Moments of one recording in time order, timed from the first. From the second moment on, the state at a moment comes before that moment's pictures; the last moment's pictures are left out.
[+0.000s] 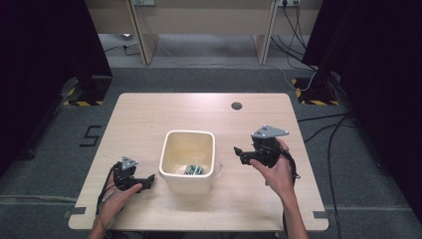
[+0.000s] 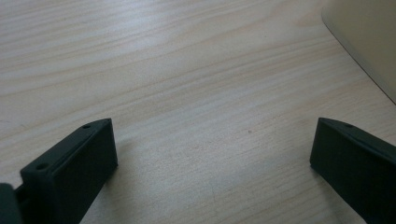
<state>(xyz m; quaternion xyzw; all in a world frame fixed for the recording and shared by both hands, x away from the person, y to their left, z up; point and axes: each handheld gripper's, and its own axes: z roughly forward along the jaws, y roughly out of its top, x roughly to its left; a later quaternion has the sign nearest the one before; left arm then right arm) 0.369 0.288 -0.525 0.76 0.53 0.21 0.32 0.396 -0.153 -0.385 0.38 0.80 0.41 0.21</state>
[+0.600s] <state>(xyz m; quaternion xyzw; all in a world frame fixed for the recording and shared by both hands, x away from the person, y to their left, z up) 0.369 0.288 -0.525 0.76 0.53 0.21 0.32 0.393 -0.171 -0.406 0.40 0.80 0.40 0.20</state>
